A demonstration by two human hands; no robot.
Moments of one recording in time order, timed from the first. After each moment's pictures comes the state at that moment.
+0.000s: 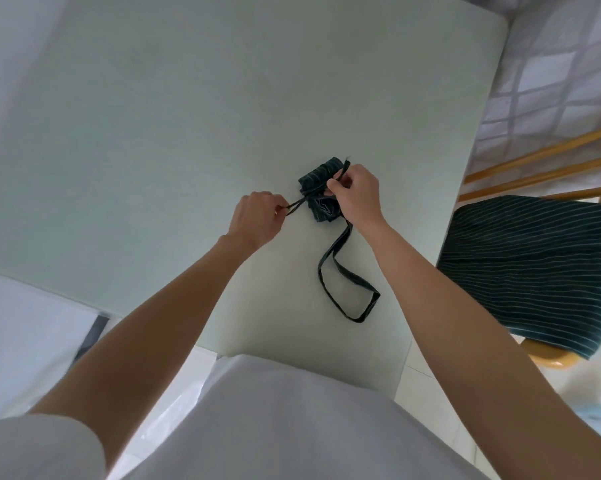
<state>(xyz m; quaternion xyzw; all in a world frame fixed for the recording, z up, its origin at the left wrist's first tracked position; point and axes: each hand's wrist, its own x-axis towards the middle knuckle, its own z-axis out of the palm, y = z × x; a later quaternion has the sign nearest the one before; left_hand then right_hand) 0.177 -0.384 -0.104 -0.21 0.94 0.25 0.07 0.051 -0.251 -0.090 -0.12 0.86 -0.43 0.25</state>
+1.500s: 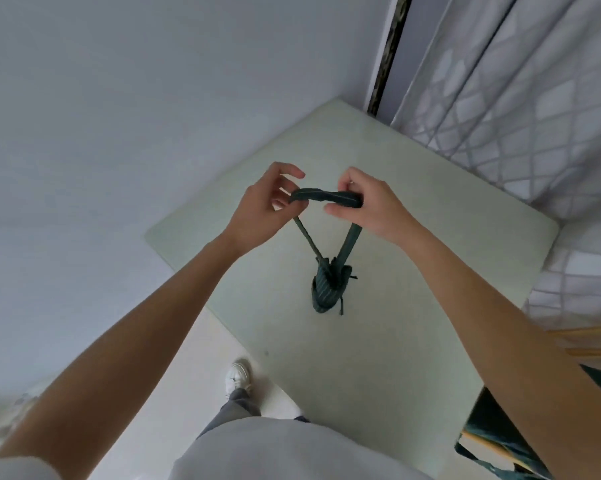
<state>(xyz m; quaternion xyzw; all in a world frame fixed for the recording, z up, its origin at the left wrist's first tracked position) 0.307 -0.449 0.129 -0.28 0.78 0.50 -0.25 0.128 -0.349 0.133 -0.54 0.69 -0.37 0.31</state>
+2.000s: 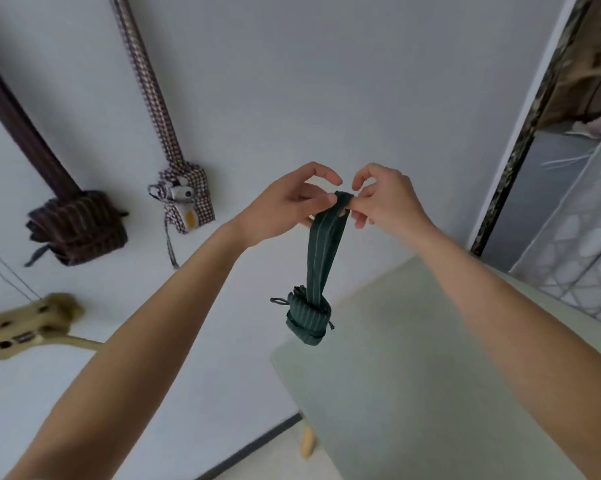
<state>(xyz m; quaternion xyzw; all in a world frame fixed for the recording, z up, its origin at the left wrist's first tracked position) 0.470 -0.616 0.317 -0.23 0.82 0.45 -0.27 0.292 -0.570 0.296 -0.58 0.63 -0.48 0.19</state>
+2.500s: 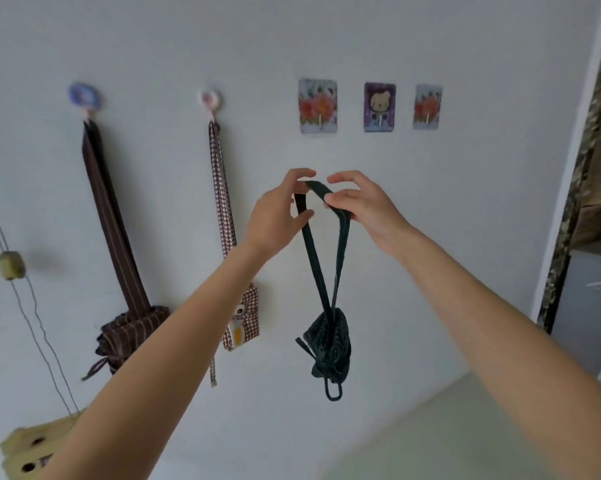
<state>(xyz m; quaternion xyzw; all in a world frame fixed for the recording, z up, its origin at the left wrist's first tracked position) 0.508 -0.729 0.424 -0.27 0.83 -0.01 -0.49 0.343 -0.667 0.437 -0.64 0.44 -0.57 0.27</state>
